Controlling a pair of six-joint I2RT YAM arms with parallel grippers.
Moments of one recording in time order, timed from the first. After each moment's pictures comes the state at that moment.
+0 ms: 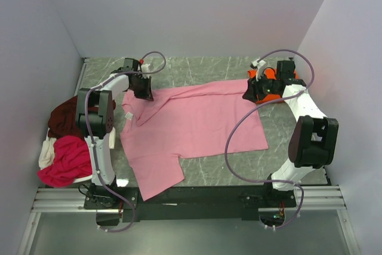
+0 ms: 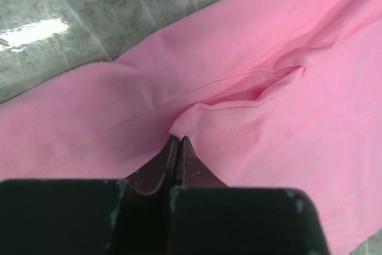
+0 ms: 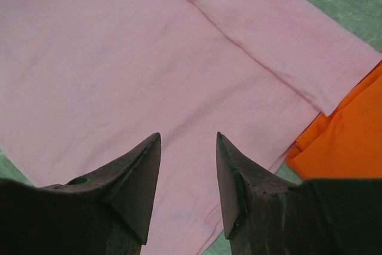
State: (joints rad) left arm -0.12 2.11 1.56 -0.51 0.38 -0.04; right arm -0.10 1.64 1.25 -0.52 -0.75 -0.57
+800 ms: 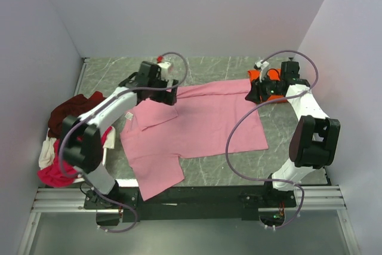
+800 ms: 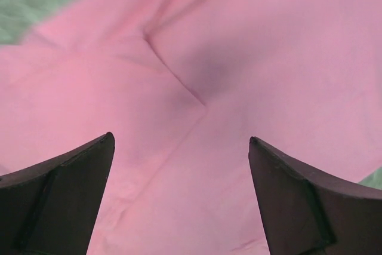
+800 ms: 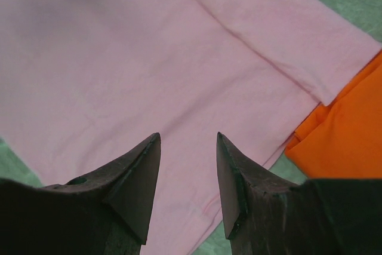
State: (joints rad) left arm -0.44 1.72 1.35 -0.48 0.15 -0.09; right arm -0.14 1.64 1.25 -0.55 -0.79 -0.59
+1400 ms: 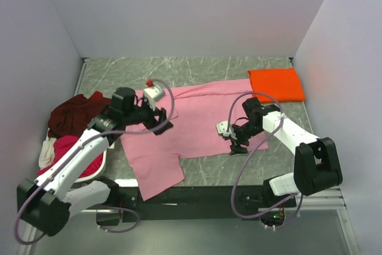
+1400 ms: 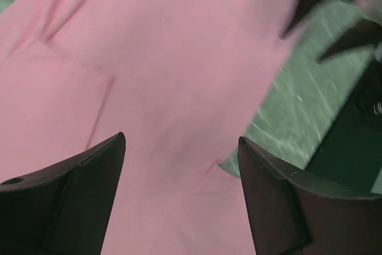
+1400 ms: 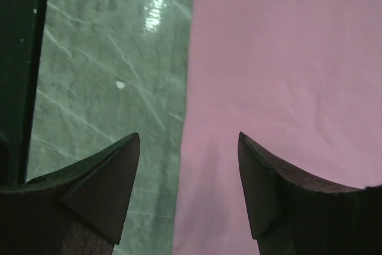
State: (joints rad) left arm -0.38 1.09 0.88 -0.34 0.50 0.00; right arm 0.25 1.40 0.85 -0.94 -0.77 -1.47
